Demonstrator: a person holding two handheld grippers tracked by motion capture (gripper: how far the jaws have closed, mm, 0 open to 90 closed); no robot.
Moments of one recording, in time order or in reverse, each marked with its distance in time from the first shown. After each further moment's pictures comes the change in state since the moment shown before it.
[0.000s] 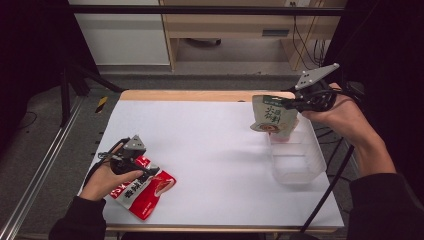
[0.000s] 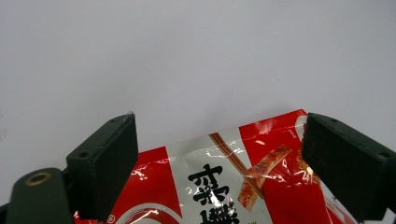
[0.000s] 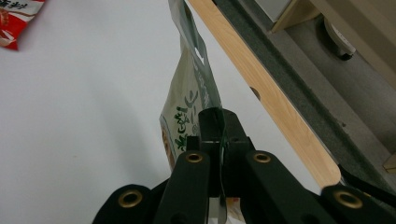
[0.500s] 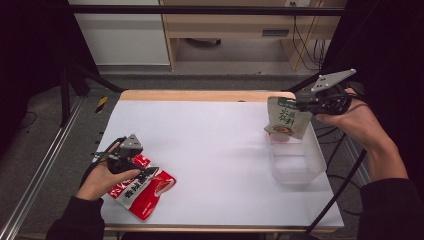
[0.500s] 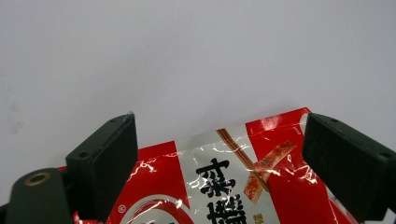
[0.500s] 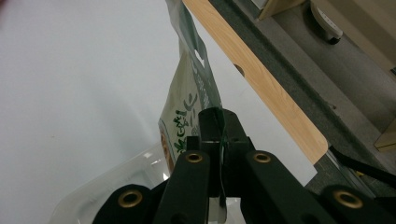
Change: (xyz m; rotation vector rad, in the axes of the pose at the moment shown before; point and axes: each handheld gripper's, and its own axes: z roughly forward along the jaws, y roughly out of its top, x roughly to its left) left arm 0.004 -0.002 -0.007 -0.008 0.013 -0.017; right arm -0.019 -0.038 -0.008 0.018 -0.043 0.049
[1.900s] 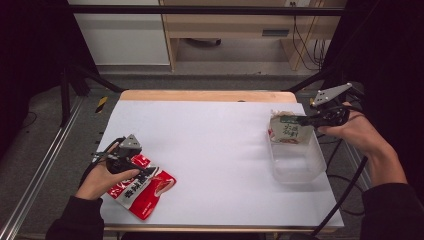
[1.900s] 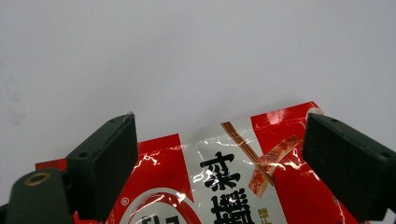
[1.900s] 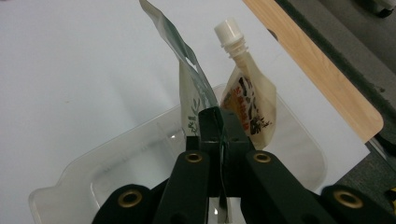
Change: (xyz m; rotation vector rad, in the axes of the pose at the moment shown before) left arm 0.003 -0.003 0.001 0.015 0.001 -0.011; right arm -0.005 -0.045 0.027 0.052 0.124 0.044
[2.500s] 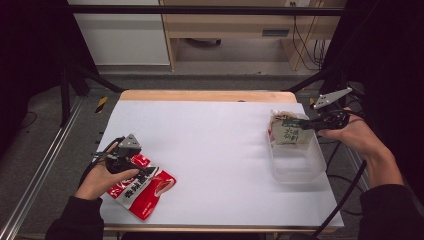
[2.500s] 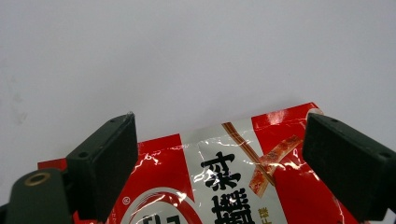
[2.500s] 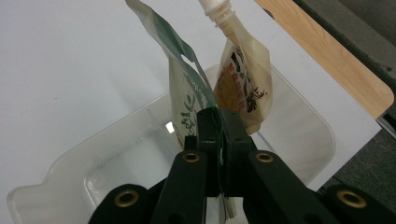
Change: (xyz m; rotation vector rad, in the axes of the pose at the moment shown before) left arm 0.001 0.000 -0.001 -0.005 0.002 -0.005; right arm -0.008 -0.019 0.010 0.018 -0.005 0.082
